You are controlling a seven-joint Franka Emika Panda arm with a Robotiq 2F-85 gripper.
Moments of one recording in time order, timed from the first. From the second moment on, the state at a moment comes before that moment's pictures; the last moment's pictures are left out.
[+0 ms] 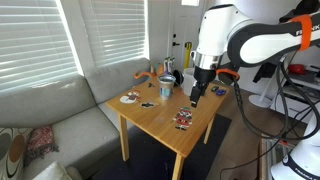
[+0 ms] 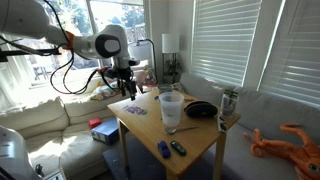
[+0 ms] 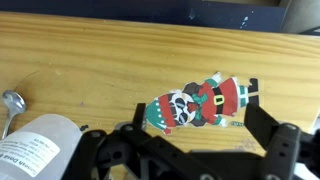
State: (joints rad) arm 0.05 -0.31 0.20 -2.26 -0.03 1.99 0.28
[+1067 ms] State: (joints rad) arm 0.05 -0.15 0.20 -2.12 -0.42 2.31 0.26
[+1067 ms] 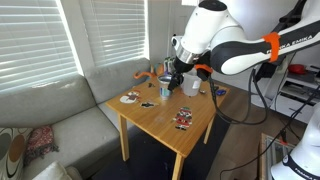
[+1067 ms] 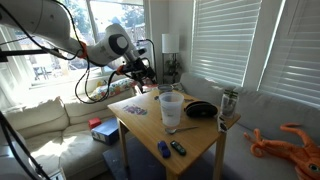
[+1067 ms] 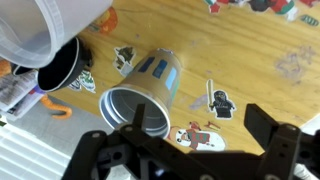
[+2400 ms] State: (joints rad) arm 0.07 0.11 0.12 -1.93 -0.33 2.32 0.19
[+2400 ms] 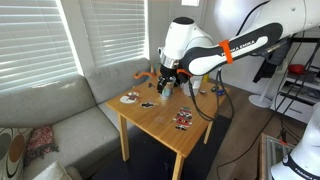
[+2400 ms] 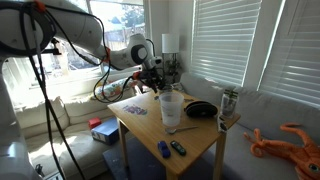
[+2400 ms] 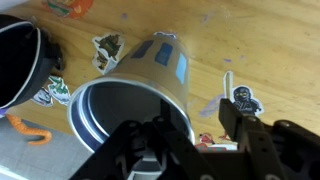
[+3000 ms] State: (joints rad) arm 0.16 0.11 0.12 -1.92 -0.64 2.26 0.38
